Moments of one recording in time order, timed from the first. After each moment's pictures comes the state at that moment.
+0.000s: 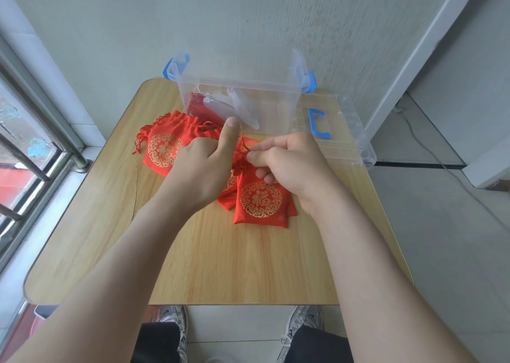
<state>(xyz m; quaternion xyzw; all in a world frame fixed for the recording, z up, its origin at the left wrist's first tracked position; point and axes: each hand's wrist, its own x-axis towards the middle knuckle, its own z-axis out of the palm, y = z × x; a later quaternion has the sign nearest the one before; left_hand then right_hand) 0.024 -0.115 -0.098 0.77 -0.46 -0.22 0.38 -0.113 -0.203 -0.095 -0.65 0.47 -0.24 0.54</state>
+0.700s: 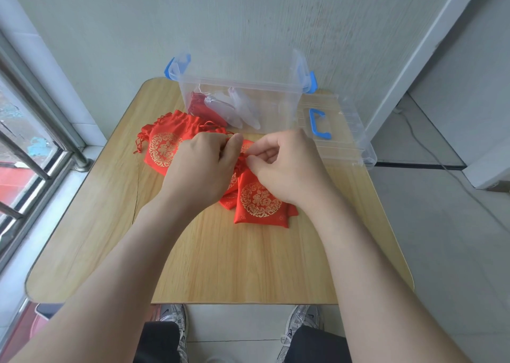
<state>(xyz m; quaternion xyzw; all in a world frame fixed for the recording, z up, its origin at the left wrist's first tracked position) 0.035 -0.125 -0.117 0.75 -0.55 -0.06 0.36 -0.111 -0.203 -0.105 -0.80 0.41 -0.27 0.34</state>
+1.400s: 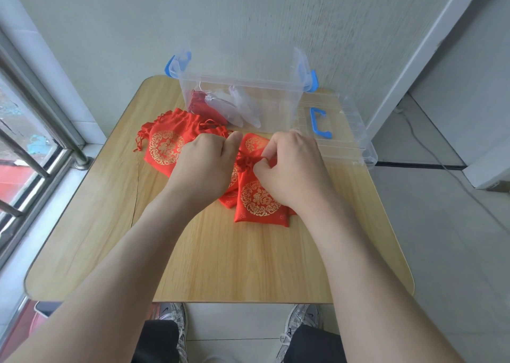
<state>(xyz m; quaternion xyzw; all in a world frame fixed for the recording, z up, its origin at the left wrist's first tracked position) 0.033 -0.127 -0.115 0.77 -0.51 -0.14 0.36 -0.114 -0.201 -0.112 -0.85 0.44 -0.24 0.15</state>
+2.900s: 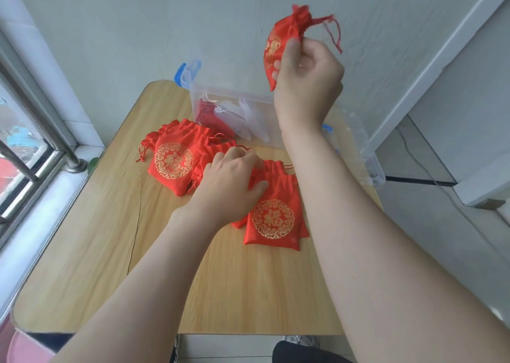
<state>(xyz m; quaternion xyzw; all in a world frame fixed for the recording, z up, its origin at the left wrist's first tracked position) 0.046 -0.156 -0.146 0.76 -0.60 -0.13 0.22 -0.008 -0.289 -0.061 -0.57 0.40 -0.66 0.28</state>
